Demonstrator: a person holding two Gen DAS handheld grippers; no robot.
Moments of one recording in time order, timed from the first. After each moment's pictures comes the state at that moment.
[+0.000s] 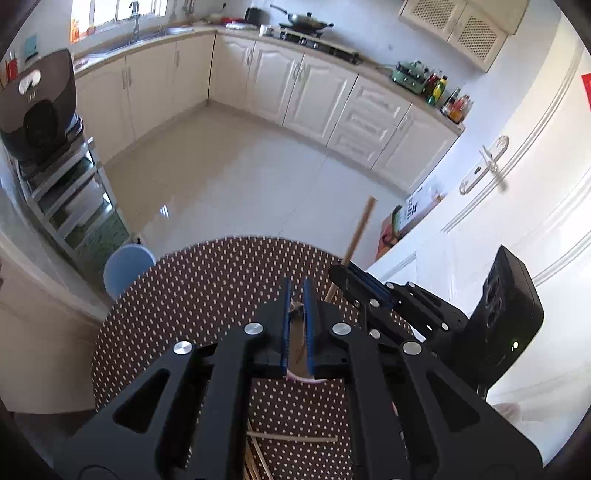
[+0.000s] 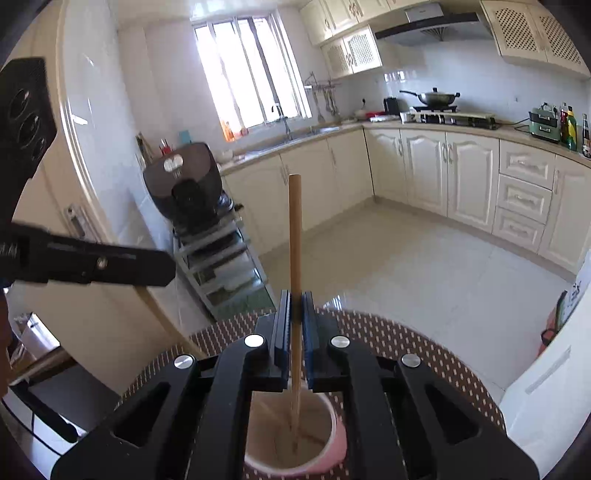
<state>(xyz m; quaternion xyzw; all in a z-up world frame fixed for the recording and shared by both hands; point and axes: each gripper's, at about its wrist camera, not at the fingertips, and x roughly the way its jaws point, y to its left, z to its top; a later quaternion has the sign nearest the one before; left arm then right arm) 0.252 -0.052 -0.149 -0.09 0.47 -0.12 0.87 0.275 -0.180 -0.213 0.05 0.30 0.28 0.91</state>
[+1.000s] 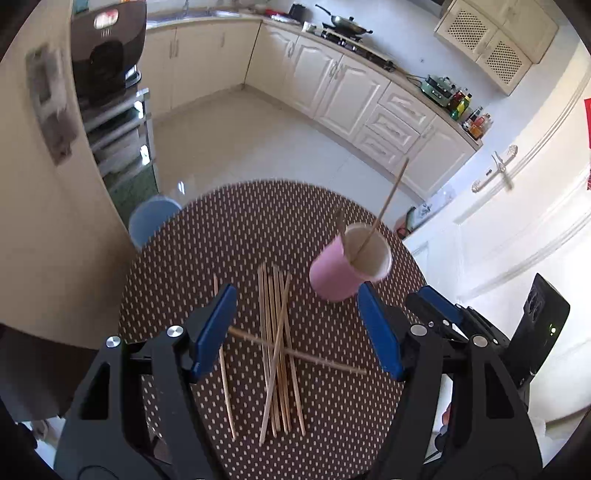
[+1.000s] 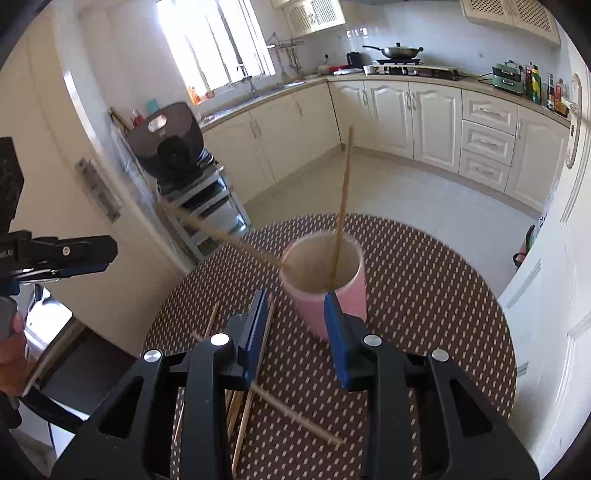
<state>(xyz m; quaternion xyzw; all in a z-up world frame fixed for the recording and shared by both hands) 0.136 0.029 -0.169 -0.14 0.48 -0.08 0.86 0.156 -0.166 -0.215 0.05 0.40 0.21 0.89</state>
